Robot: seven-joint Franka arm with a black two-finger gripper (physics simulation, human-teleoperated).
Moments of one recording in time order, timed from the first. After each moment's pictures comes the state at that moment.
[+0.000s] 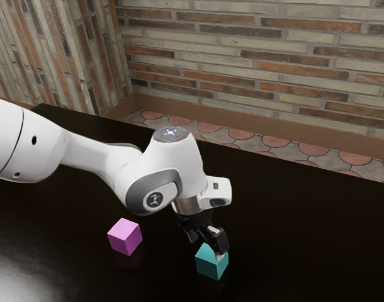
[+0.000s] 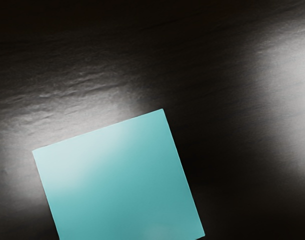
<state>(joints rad) 0.02 0.13 -0.53 -2.23 -0.03 2.44 -0.16</state>
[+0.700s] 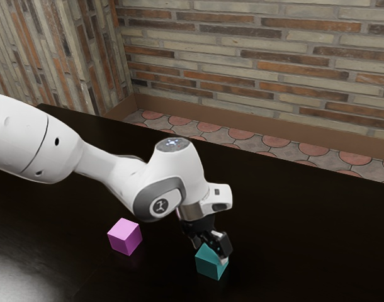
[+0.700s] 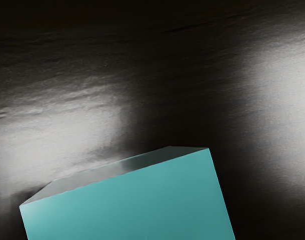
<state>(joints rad) 0.02 0.26 -0.49 -2.22 -0.03 2.54 -0.16</state>
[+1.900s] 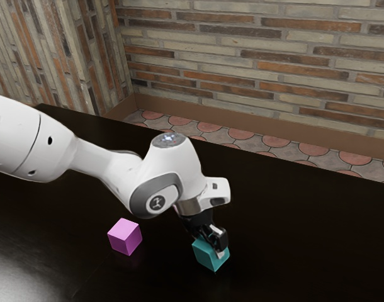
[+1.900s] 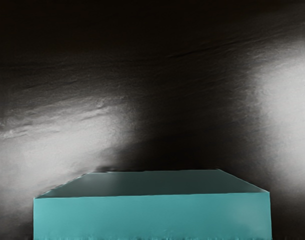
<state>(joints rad) 0.02 0.23 -0.49 -2.22 -0.02 2.55 -0.17</state>
